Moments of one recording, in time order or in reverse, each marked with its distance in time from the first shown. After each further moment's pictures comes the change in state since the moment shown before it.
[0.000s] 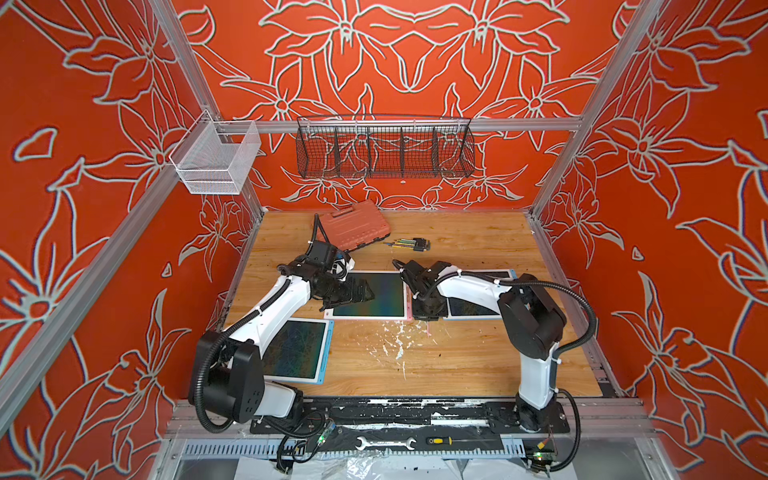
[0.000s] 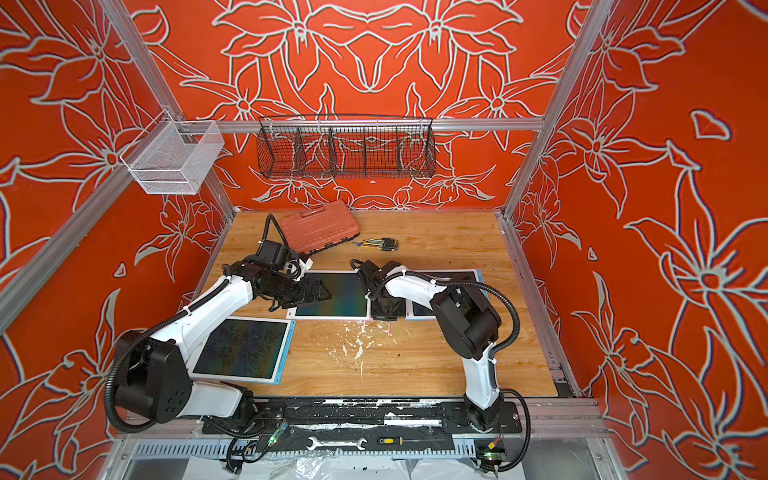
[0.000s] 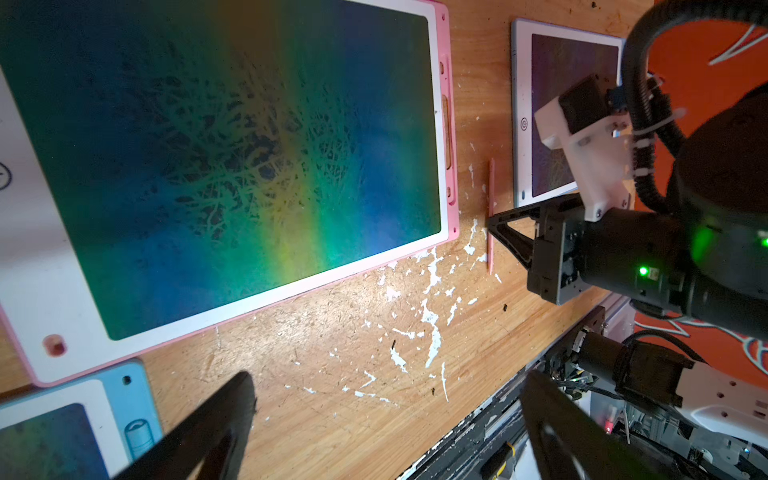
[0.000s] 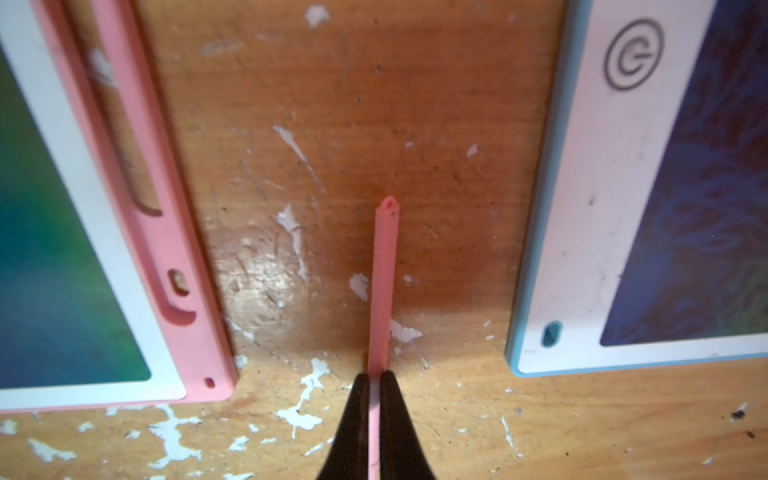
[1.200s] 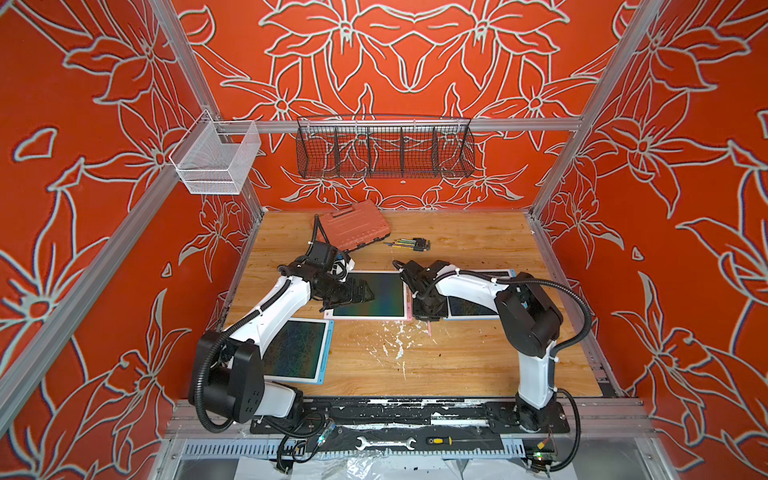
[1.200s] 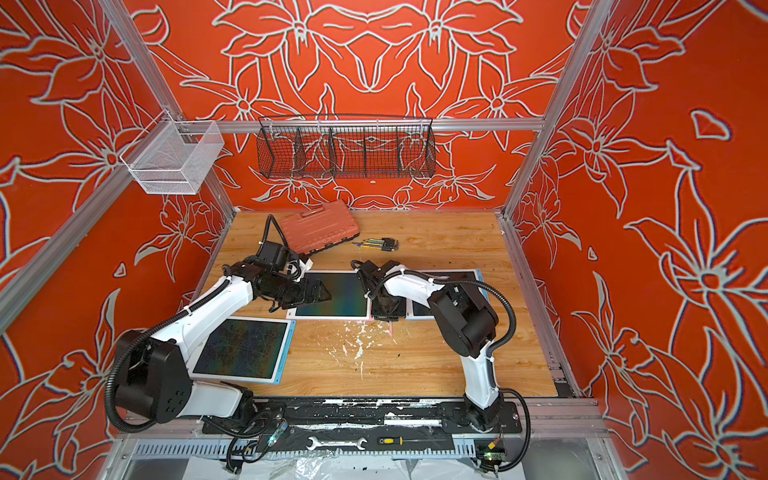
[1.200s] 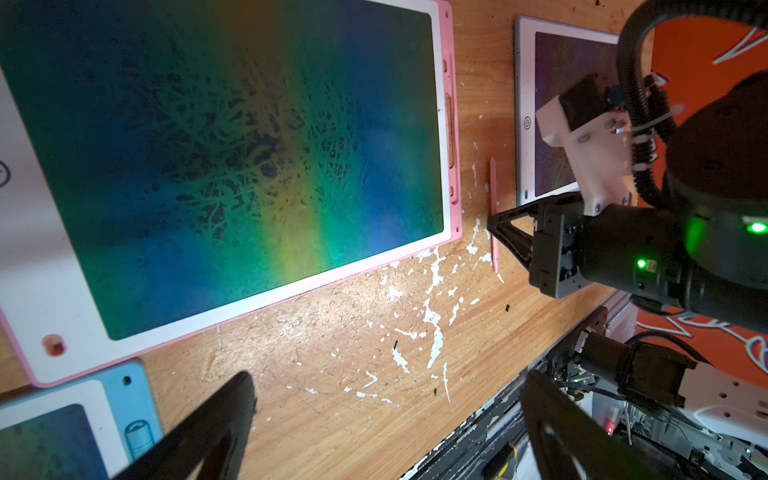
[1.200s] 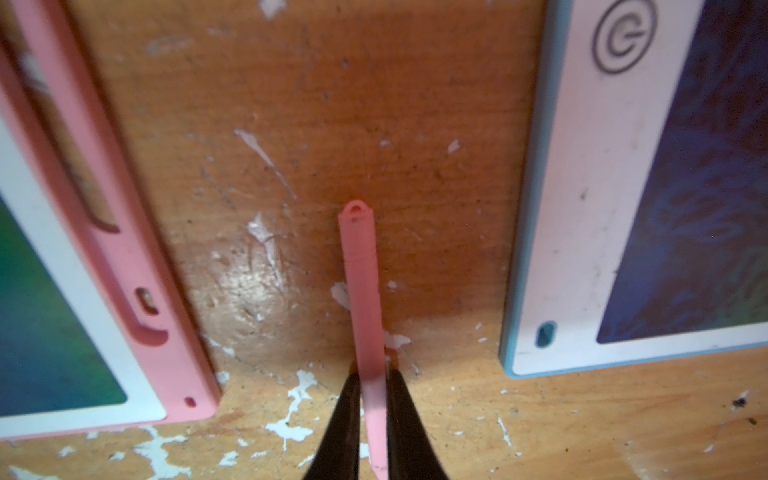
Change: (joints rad) left arm 0.000 0.000 -0.007 0.006 -0.001 0.000; right arm -0.001 0.027 0.015 -0.029 -0.001 0.032
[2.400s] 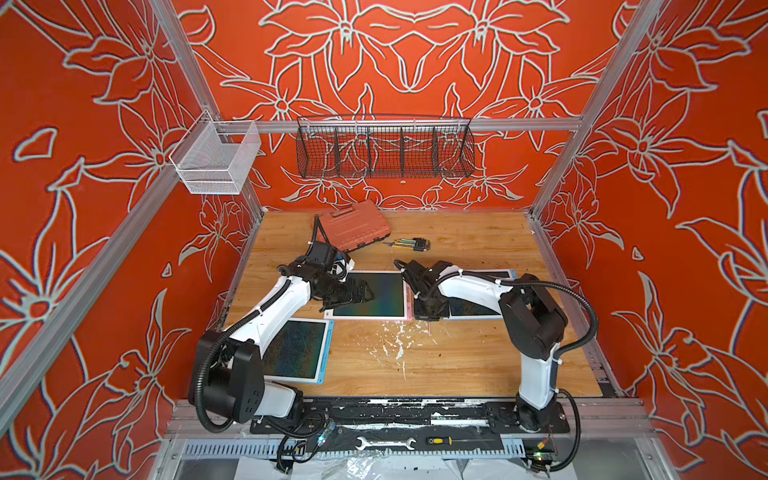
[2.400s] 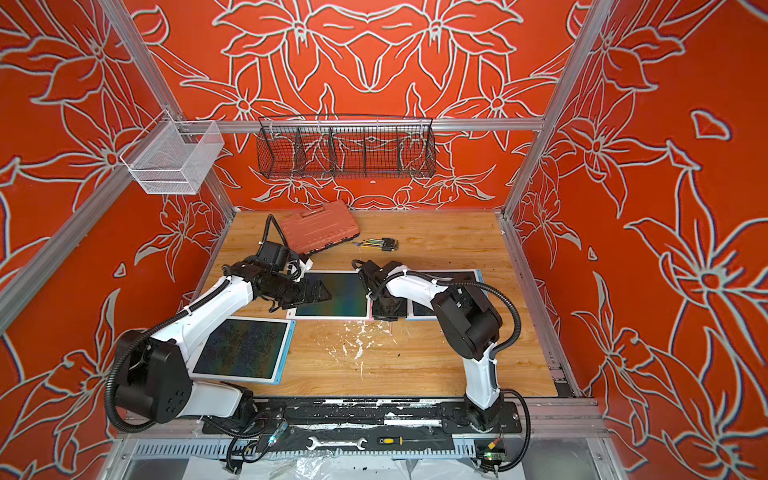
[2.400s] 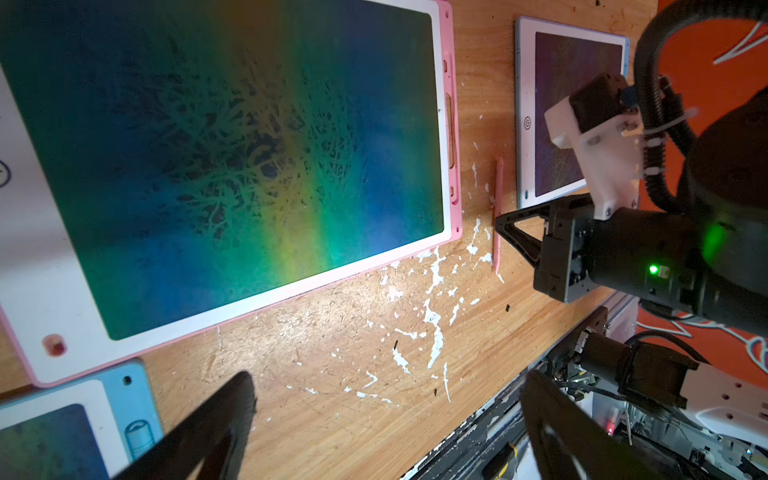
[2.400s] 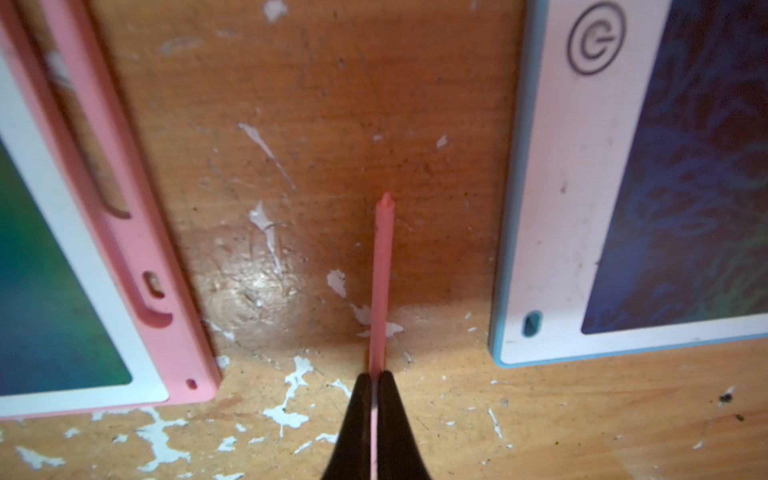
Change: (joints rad) left arm 0.000 0.000 0.000 0.000 -0.001 0.000; right arm 0.000 -0.031 -0.023 0.013 -0.001 -0.009
